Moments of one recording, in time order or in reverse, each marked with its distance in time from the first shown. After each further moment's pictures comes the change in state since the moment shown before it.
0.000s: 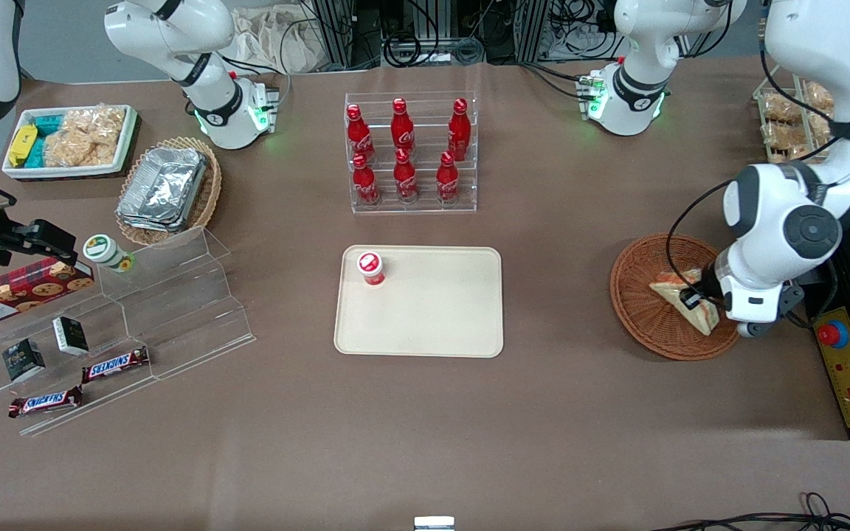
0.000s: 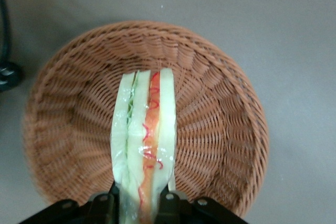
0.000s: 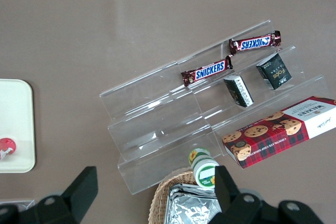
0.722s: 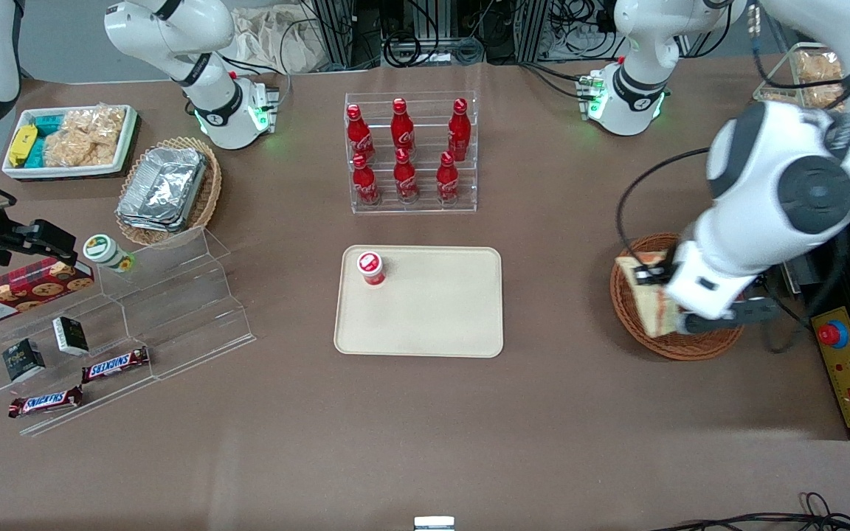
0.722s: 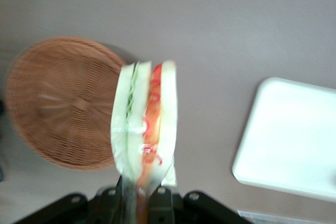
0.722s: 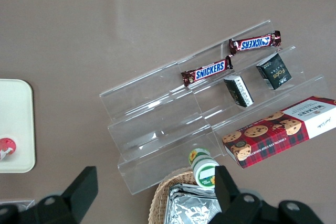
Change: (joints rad) arm -0.008 0.089 -0.356 0.504 -0.018 -0.466 0.209
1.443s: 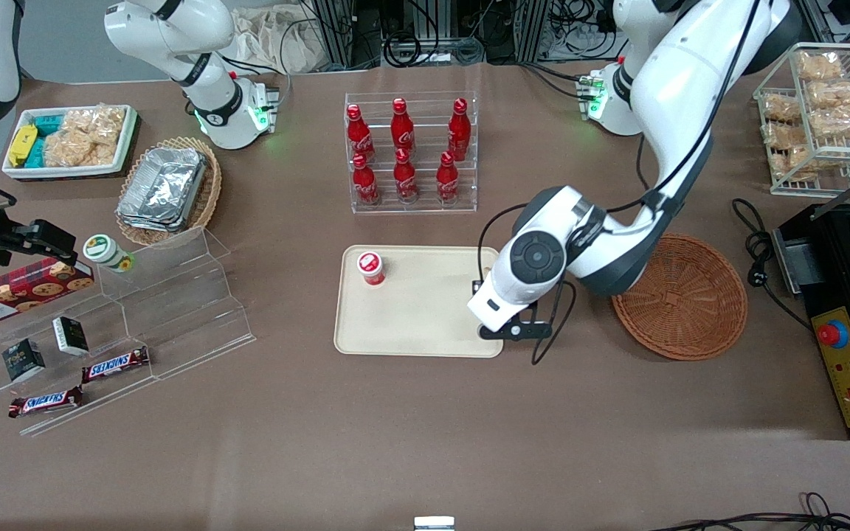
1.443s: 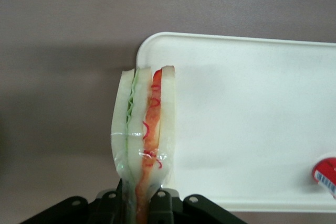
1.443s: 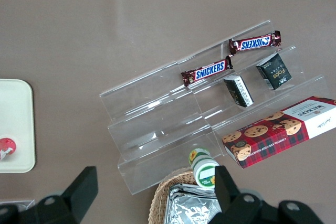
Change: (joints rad) arm -0.218 0.407 -0.100 0.052 0.157 0.285 -0.246
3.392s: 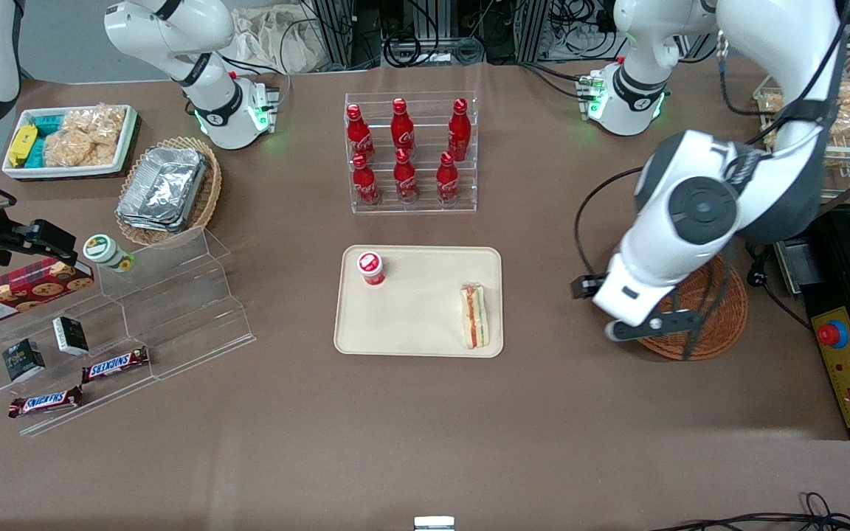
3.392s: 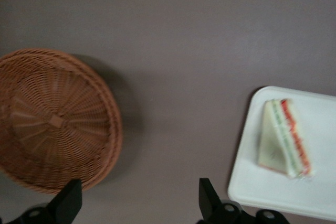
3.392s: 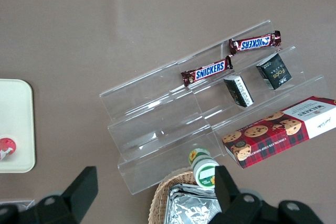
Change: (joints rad) arm 0.153 -0.443 0.192 -0.188 -0.116 -0.129 0.240
